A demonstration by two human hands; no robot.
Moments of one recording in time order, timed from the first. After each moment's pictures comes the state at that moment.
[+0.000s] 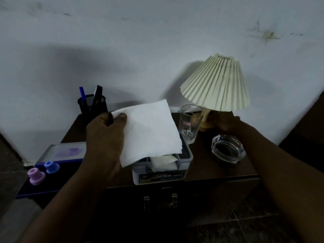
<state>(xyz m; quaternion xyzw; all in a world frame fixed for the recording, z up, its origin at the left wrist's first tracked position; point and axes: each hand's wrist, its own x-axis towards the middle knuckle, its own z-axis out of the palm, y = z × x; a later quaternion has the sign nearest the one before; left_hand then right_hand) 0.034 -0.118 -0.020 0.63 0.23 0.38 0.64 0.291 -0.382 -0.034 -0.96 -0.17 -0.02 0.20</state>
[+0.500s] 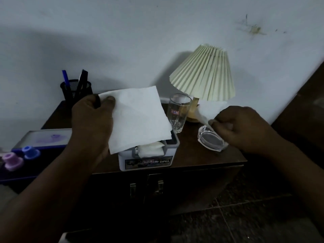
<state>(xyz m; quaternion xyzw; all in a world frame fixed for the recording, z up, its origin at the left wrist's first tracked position) 0.025 -0.128 -0.007 0.63 0.22 0.38 0.64 0.146 -0.440 0.026 -0.89 -0.40 -0.17 0.17</state>
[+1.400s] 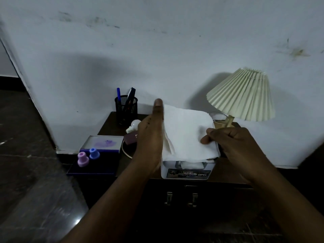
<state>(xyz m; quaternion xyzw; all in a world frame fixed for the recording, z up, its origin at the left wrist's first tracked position) 0.010 -0.146 0.003 0.54 0.18 0.29 0.77 0.084 -0.332 0.015 -0.78 -0.26 0.03 0.57</state>
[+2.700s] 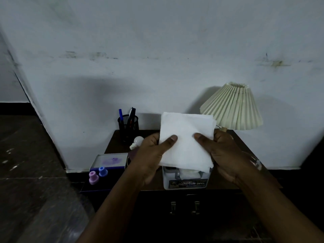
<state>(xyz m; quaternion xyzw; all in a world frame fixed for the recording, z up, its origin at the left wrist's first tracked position) -0.001 -0.132 0.011 0.59 0.10 0.15 0.79 0.089 -0.312 0.021 -0.63 -0.21 0.15 0.74</state>
